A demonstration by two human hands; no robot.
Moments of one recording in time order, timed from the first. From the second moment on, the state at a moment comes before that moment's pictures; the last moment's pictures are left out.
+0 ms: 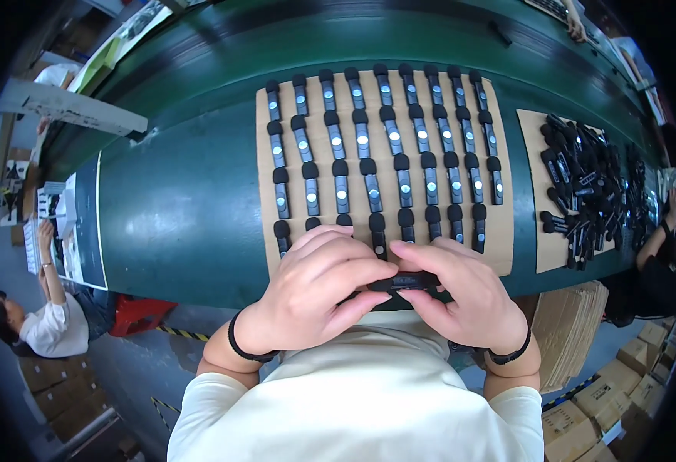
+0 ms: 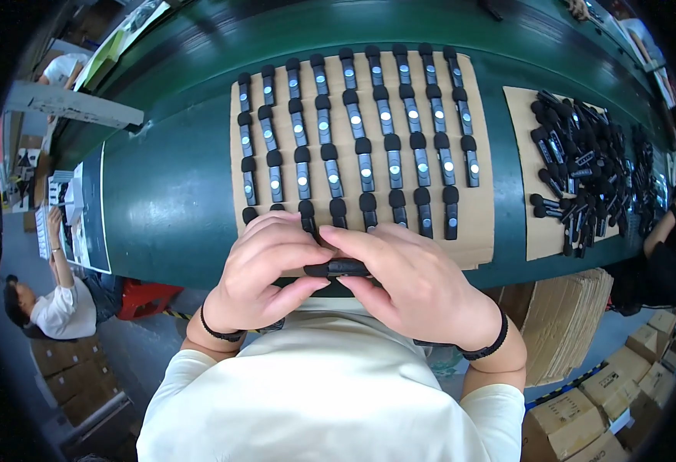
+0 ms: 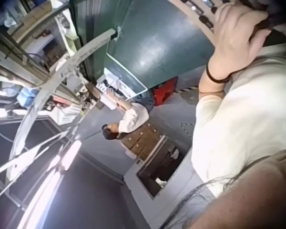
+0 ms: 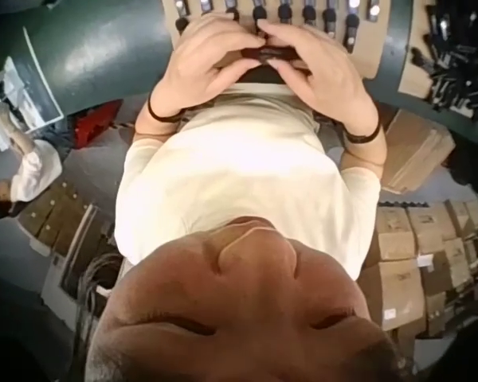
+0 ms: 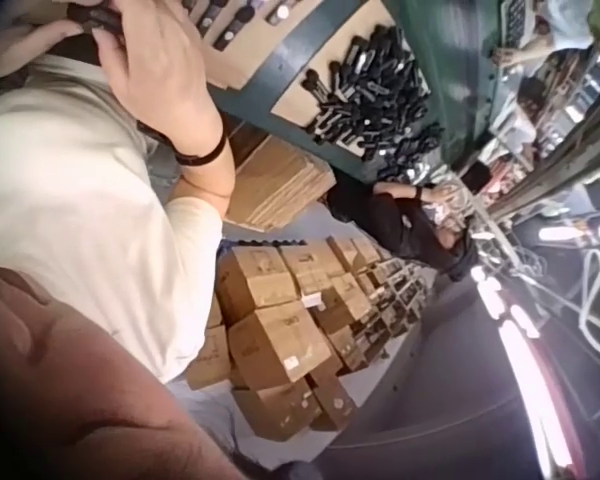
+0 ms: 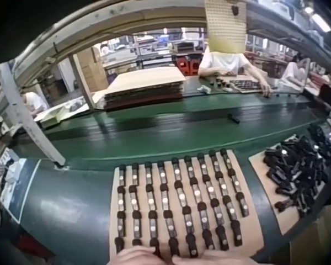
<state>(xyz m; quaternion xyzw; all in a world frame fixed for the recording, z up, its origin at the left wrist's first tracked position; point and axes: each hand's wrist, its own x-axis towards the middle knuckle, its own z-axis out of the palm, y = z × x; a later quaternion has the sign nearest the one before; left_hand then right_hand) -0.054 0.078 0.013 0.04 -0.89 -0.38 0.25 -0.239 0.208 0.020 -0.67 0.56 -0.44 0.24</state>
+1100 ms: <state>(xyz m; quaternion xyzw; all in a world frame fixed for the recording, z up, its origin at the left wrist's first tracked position) -0.053 0.078 0.011 0.09 -0.86 -0.40 0.31 -0.231 0.203 0.006 -0.67 0.55 -0.49 0.11</state>
